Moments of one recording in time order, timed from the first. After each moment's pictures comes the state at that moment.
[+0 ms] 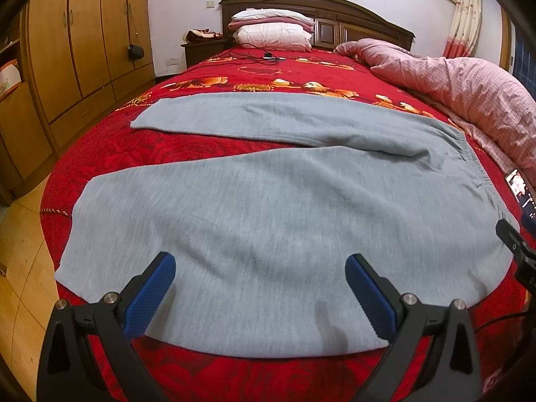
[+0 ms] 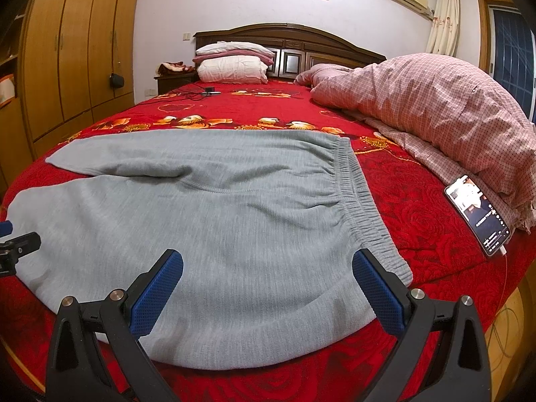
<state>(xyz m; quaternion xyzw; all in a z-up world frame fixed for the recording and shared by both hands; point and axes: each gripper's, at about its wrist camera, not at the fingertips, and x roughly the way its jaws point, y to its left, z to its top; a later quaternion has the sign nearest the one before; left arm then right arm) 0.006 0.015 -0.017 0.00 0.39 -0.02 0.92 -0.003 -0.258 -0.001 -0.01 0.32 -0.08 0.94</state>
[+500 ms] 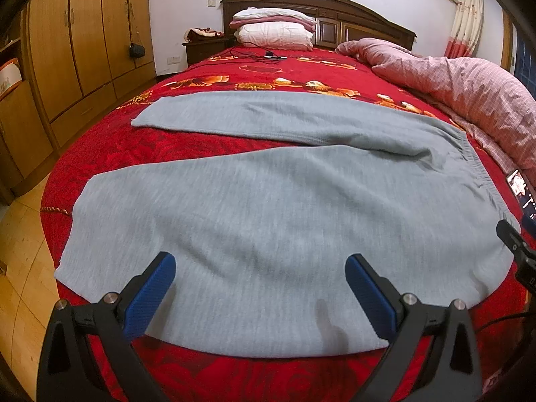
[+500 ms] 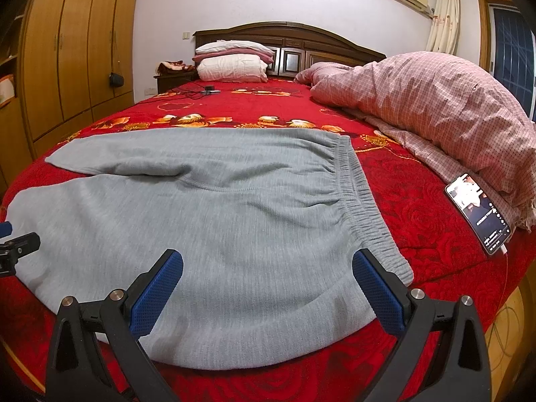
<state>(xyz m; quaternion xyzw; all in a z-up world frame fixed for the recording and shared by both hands) 0.006 0.016 -0.018 0.00 0.40 -0.02 0.92 -0.003 -0.257 -0.003 -0.01 0.33 -0.08 0.94</state>
